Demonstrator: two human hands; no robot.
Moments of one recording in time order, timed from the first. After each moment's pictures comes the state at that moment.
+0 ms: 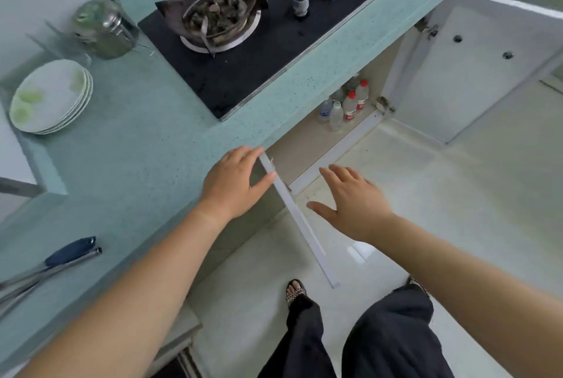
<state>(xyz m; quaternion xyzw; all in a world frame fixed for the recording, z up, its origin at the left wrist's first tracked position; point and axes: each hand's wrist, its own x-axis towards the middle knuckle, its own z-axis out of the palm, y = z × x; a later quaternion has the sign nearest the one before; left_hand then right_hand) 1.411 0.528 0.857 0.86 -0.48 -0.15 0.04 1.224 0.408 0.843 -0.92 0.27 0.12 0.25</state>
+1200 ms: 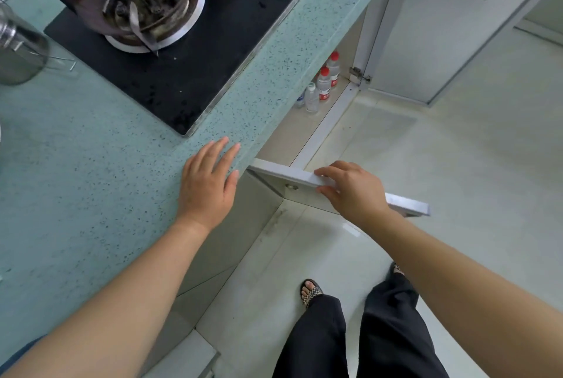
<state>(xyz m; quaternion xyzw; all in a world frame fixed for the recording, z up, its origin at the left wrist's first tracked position) 1.512 0.519 0.748 0.79 -0.61 -0.03 0.06 1.269 0.399 0.726 -0.87 0.41 -0.06 0.28</state>
